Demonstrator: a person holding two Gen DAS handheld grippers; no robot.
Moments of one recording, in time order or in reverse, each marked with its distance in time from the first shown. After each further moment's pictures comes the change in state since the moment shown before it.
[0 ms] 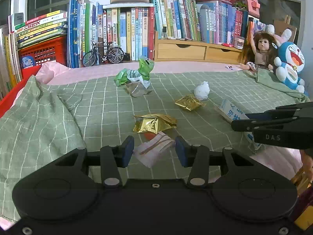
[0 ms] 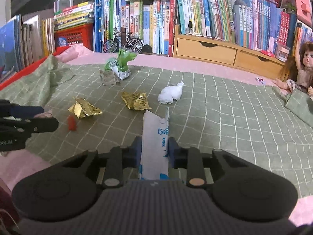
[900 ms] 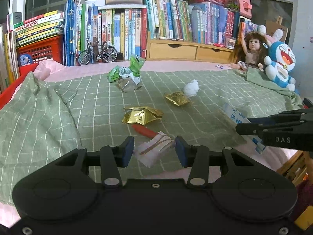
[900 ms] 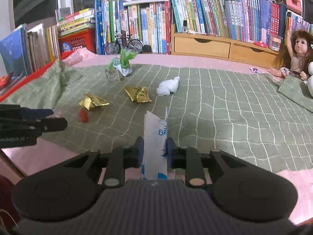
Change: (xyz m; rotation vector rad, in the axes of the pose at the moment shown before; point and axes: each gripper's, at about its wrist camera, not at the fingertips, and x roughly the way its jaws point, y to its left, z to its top) left arm -0.026 -0.015 -0.017 -0.004 -0.008 -0.039; right arm -0.040 -0.007 -0.022 0.056 -0.010 0.035
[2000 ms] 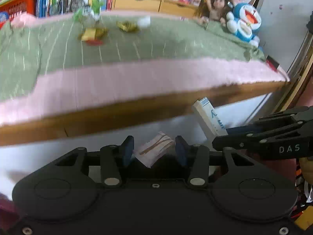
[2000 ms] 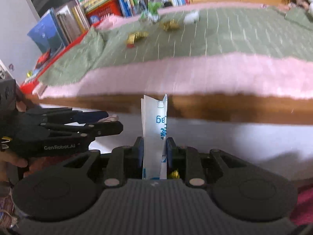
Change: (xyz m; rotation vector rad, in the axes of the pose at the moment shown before) left arm -0.047 -0.050 -0.111 -0.010 0.251 -0.192; right arm -0.070 0.014 -0.108 0.144 0.278 0.225
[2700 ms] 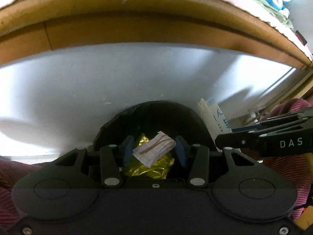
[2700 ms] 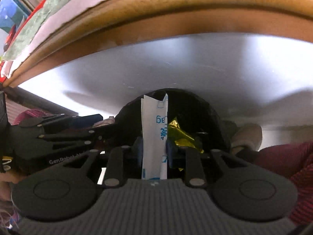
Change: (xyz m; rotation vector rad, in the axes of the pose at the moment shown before) left arm 0.080 0.020 -0.060 -0.122 0.250 0.050; right arm 0.076 -0.027 -0.042 0.195 0.291 -0.021
